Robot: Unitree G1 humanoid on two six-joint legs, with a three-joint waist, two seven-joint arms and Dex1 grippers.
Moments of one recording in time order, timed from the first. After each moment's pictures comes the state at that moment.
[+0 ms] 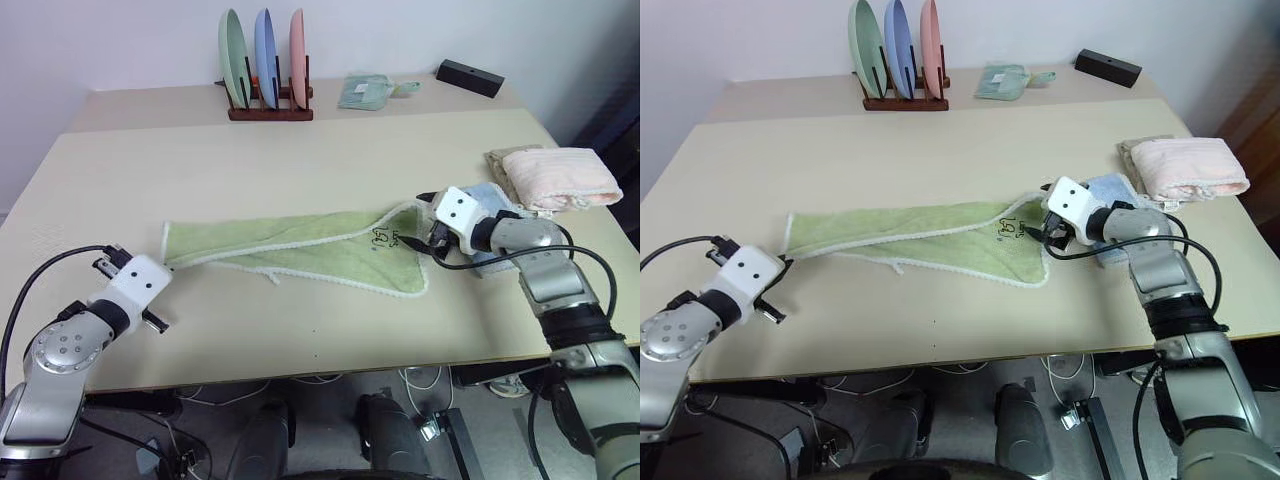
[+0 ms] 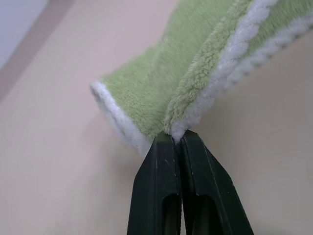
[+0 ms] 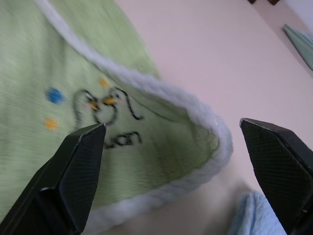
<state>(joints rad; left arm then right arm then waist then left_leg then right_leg) 0.17 0.74 0.23 -0.36 0.01 0.31 -0.50 -0.64 -0.68 0.16 0.43 -0.06 -0.06 0.83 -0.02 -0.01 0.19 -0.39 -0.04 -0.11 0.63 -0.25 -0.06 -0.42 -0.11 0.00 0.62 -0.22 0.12</state>
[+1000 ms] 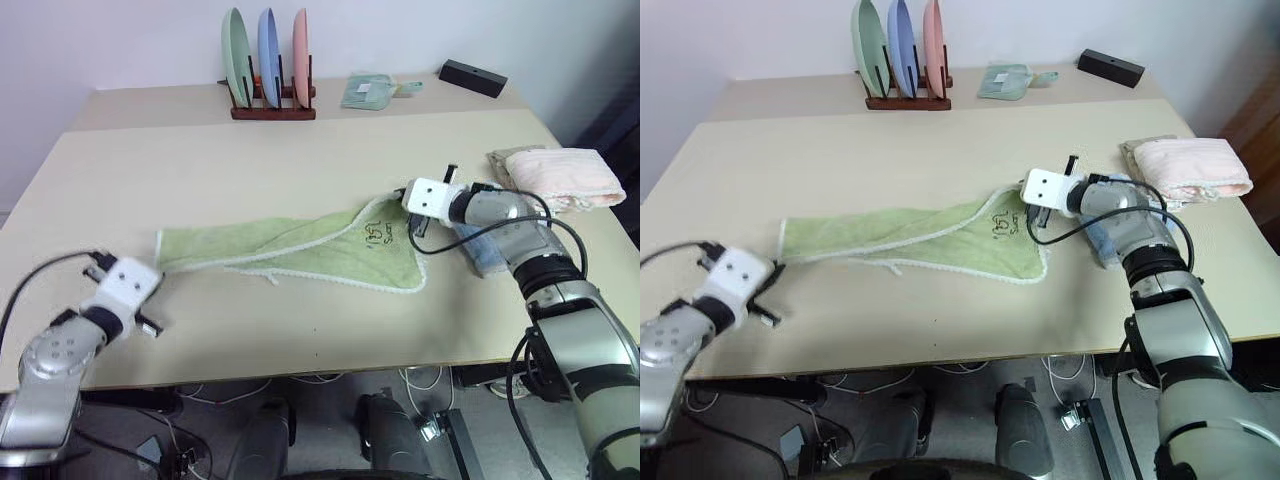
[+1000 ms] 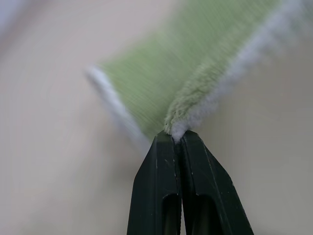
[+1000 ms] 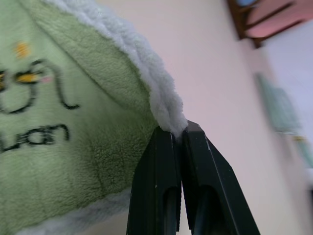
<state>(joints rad) 0.02 0.71 0.31 -0.30 -0.06 0.37 -0.49 -1.03 -0.61 0.27 0.98 -0.31 -0.50 0.61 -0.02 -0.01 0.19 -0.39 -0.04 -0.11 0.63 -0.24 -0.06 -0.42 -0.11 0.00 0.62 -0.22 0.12</state>
